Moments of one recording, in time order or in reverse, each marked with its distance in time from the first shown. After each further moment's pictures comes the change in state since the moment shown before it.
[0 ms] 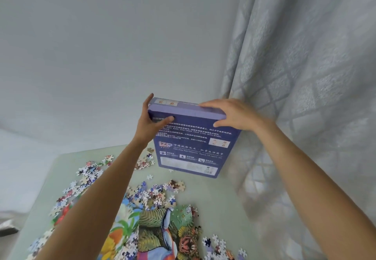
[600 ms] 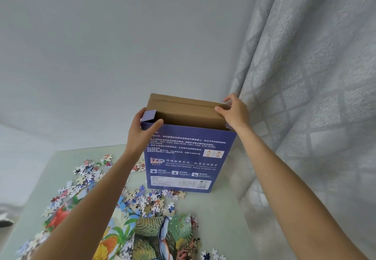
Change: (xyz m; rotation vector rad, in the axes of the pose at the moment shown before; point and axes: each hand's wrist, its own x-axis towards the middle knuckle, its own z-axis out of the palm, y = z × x) left_hand 0.002 -0.035 -0.019 0.087 0.227 -0.096; right_hand 0.076 0.046 0.061 0.322 0.467 0.560
